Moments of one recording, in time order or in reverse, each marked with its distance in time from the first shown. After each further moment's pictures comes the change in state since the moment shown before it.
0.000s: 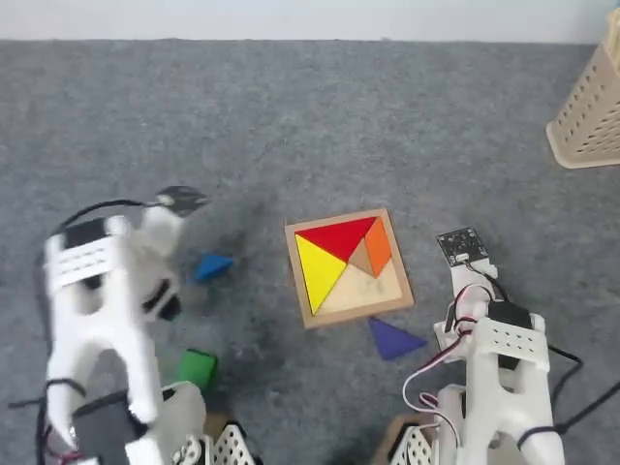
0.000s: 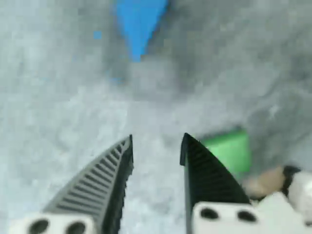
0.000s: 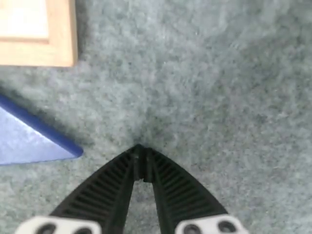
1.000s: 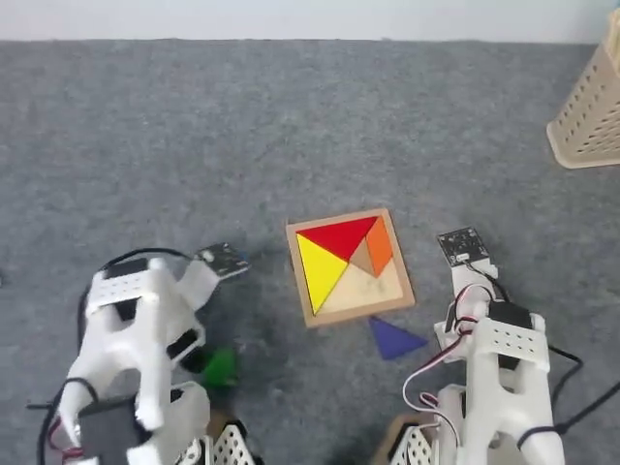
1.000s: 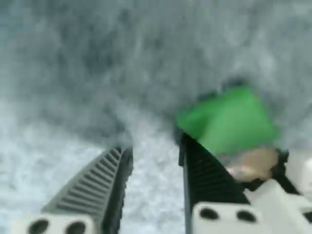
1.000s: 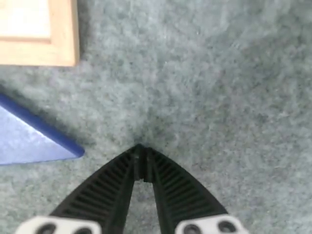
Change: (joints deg) left arm 6.4 -0.3 20.6 -9.9 -7.0; right arm 0.1 0.0 0.0 0.0 0.0
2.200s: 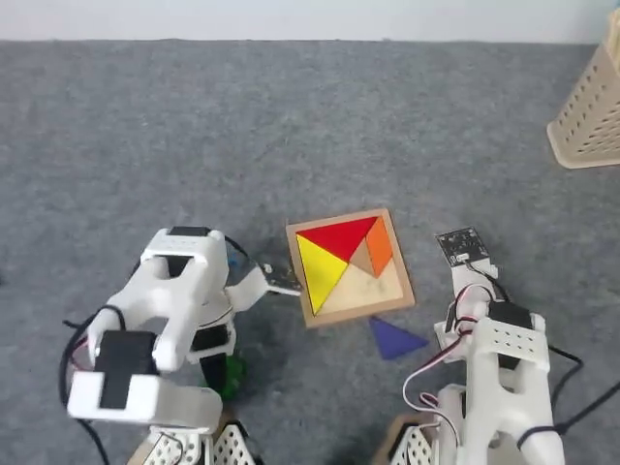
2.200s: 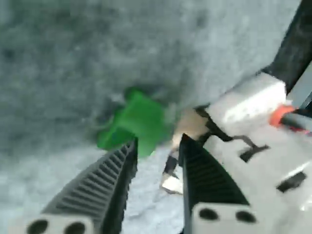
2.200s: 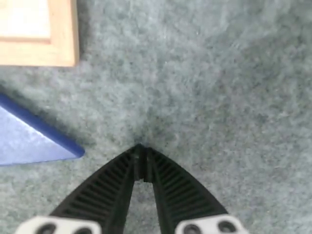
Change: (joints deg) left arm 17.1 20.9 -14.4 14.2 -6.6; right arm 0.0 0.0 0.0 0.0 0.0
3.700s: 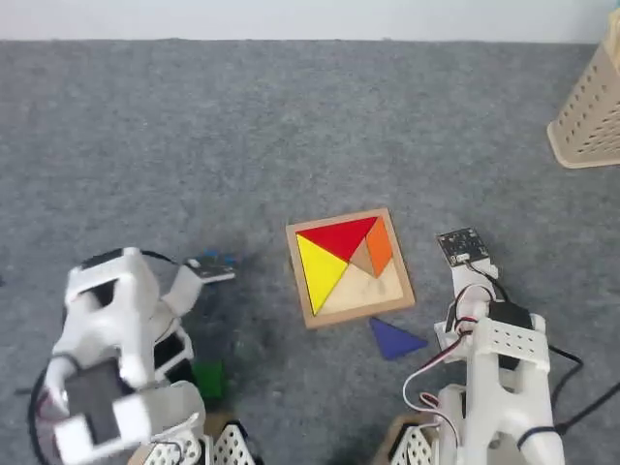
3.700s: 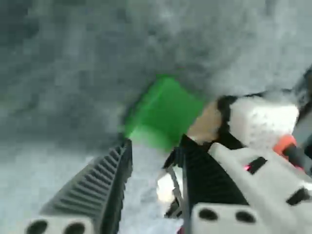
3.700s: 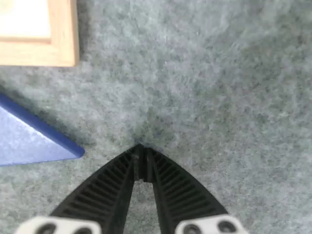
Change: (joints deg) left arm -25.2 -9.9 7.5 -1.4 -2.6; right arm 0.0 0.0 0.0 0.0 0.0
